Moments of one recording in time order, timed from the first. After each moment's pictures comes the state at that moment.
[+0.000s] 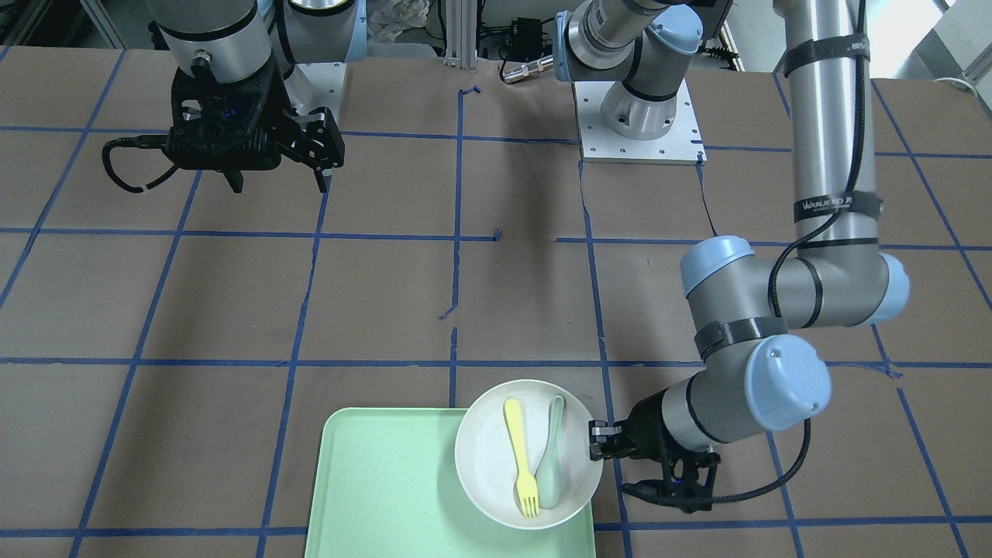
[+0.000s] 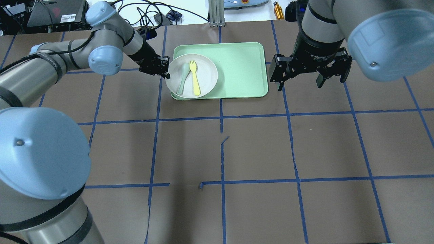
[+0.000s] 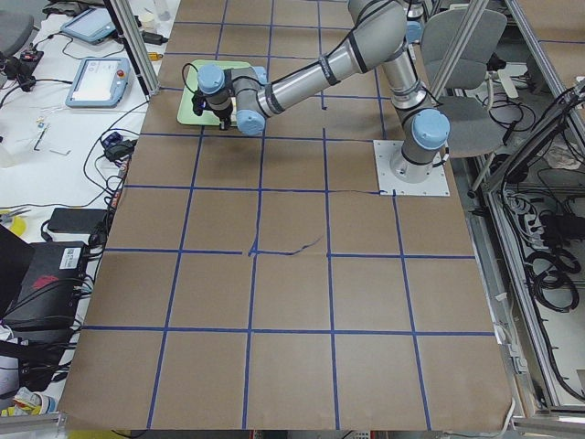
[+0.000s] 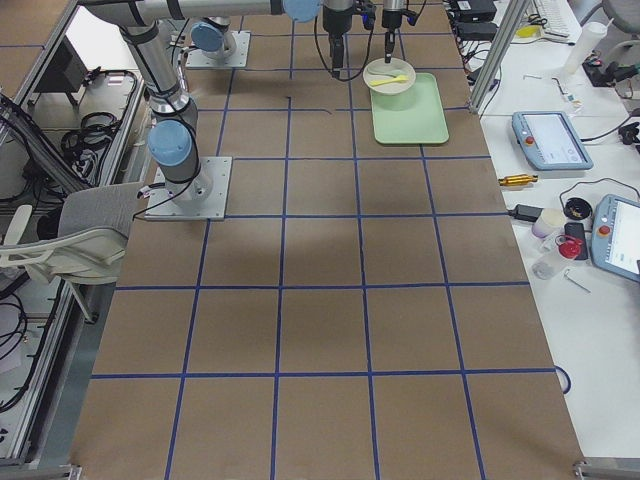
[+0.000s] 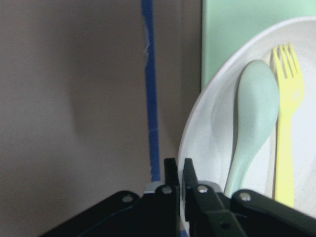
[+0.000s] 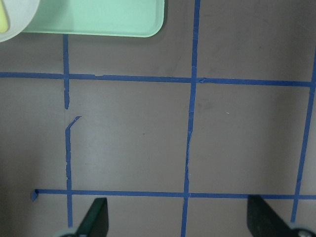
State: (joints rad) left arm -1.53 -2.24 -1.39 -1.08 1.22 0.09; right arm 1.69 -1.58 1.59 -1.57 -1.58 0.07
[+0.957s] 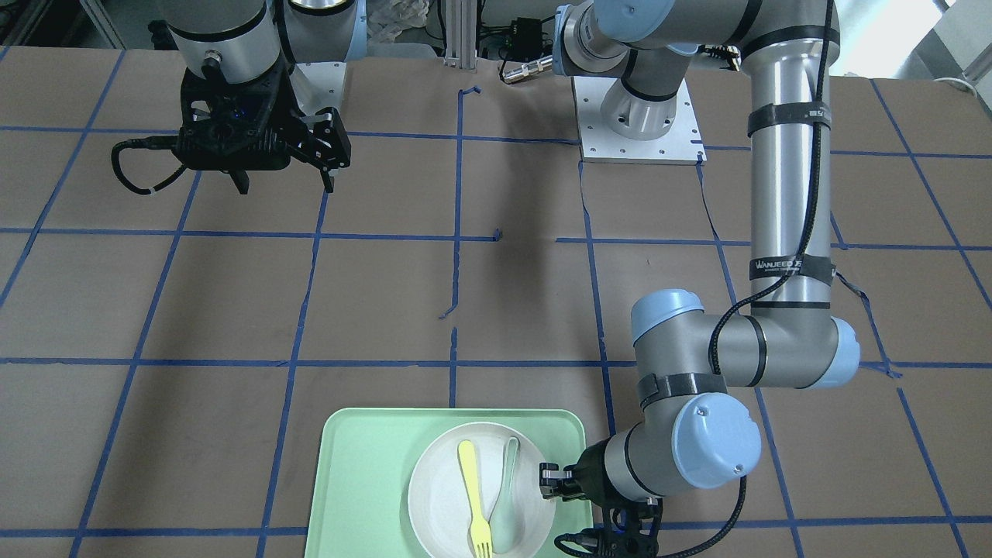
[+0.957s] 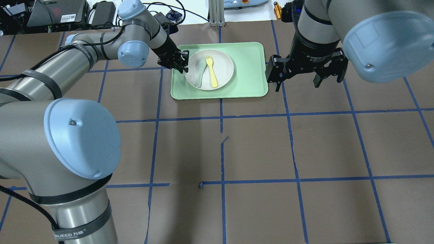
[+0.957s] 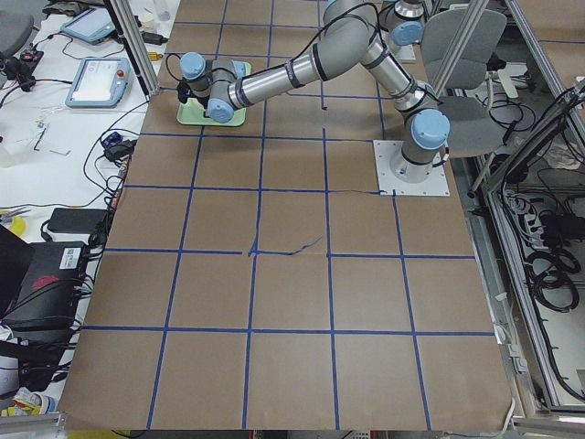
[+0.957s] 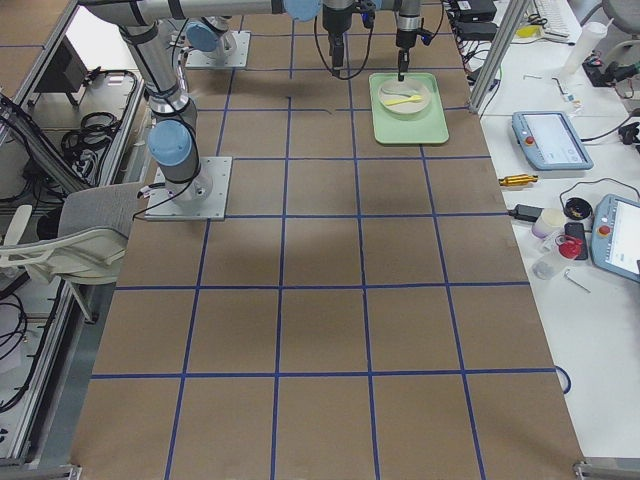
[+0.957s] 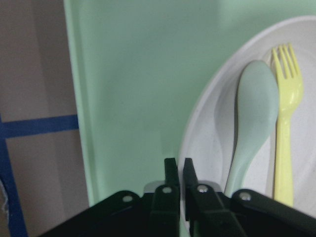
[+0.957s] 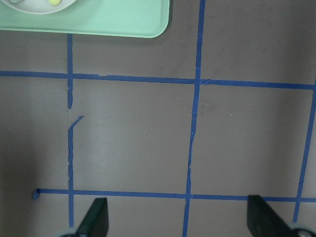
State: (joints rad) left arm -1.59 -2.35 -1.26 -1.10 1.27 0.05; right arm 1.70 -1.57 1.59 -1.58 -1.59 0.07
